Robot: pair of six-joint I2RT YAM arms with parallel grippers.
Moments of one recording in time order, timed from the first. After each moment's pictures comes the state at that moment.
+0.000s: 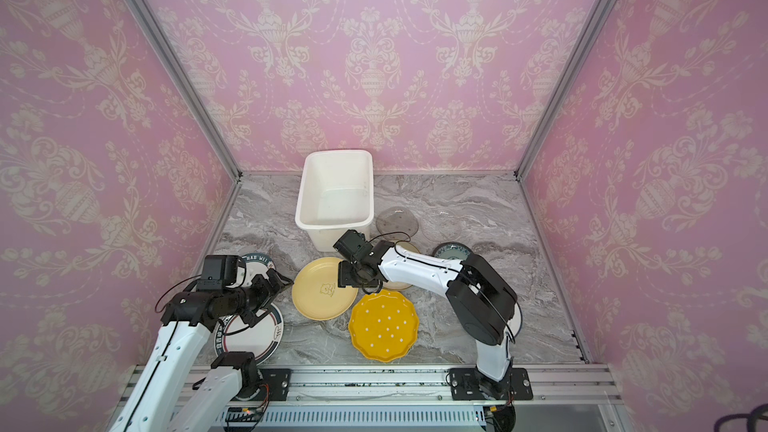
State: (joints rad) left arm 0.01 0.75 0.68 -1.00 0.43 -0.83; right arm 0.90 1.86 1.33 -0.56 -0.04 0.86
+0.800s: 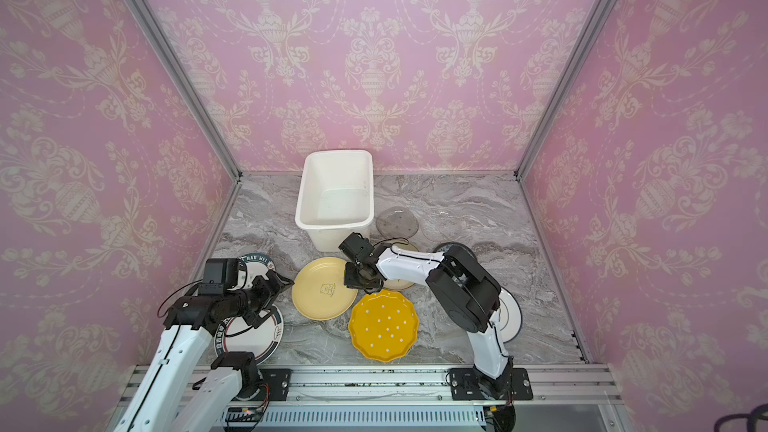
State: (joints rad) left arm 0.01 0.72 0.63 -0.95 0.44 -0.92; right arm 0.86 1.98 1.30 -0.45 -0.12 0.89
